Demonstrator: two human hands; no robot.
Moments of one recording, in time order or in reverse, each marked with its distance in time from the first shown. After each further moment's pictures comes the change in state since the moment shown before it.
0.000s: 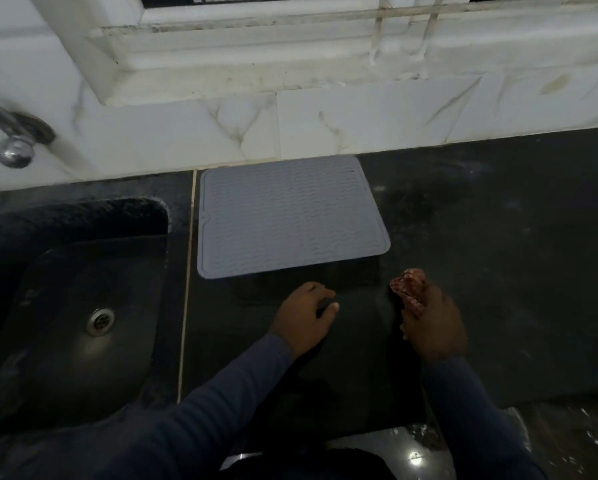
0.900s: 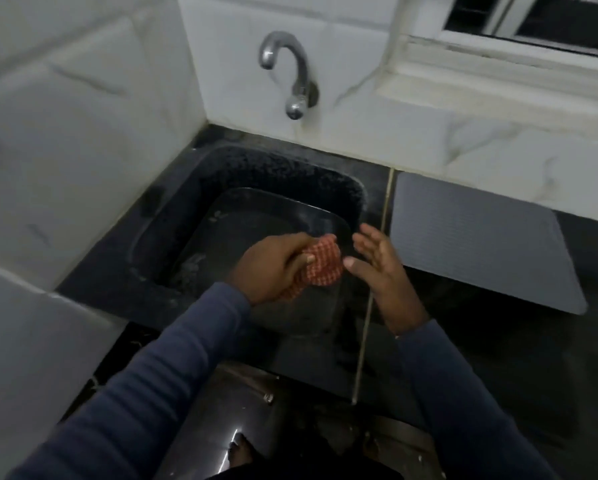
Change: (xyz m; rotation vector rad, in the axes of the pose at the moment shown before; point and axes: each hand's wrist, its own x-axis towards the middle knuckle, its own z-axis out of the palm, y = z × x) left_hand -0.219 -0.161 -0.281 0.175 0.372 0.038; right_hand -0.211 -0.320 0.129 0.793 -0.727 -0.601
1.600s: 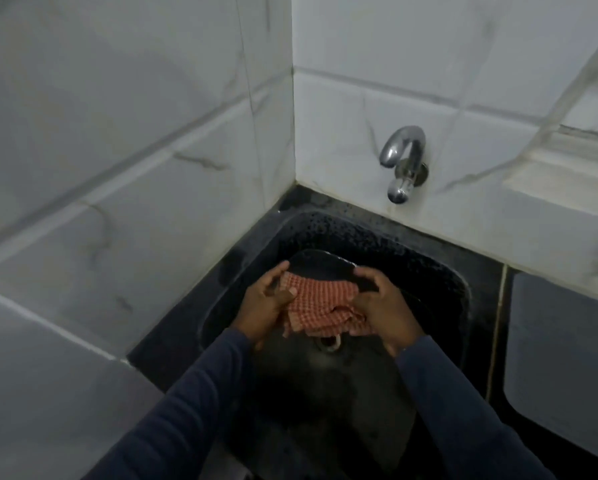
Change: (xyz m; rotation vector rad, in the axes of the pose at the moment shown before) left_hand 0.025 -0.164 -0.067 -1.015 0.483 -0.805; right_hand 0.188 -0.025 0.126 0.014 -0.145 0.257
